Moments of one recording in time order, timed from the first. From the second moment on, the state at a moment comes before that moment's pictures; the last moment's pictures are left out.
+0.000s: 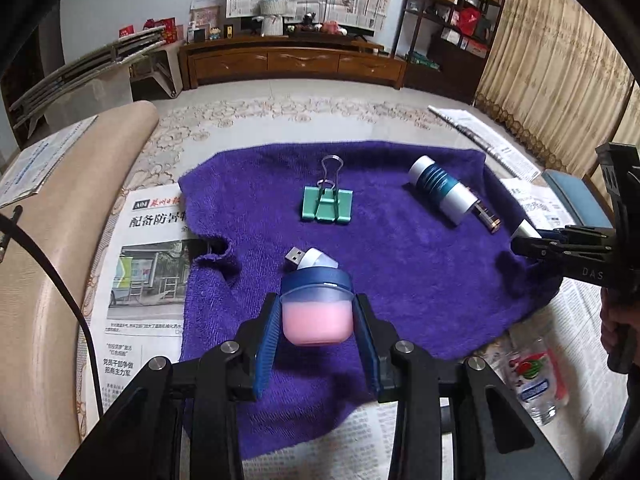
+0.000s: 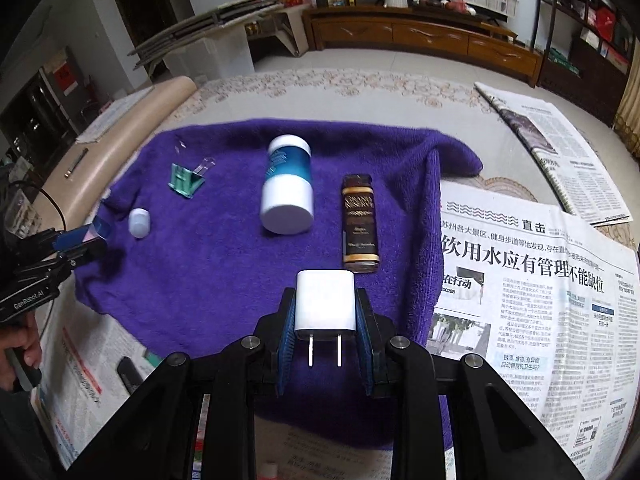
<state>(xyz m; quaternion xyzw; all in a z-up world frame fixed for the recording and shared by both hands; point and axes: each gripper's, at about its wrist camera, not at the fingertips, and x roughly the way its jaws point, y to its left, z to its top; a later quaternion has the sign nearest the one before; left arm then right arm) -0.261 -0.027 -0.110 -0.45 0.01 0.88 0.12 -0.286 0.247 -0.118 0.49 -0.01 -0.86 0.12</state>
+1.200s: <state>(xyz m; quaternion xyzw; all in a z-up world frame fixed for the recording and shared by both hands) -0.268 -0.017 -0.121 -0.51 0.09 0.84 0.14 -0.282 0.229 -0.126 0.50 0.10 -0.84 0.17</state>
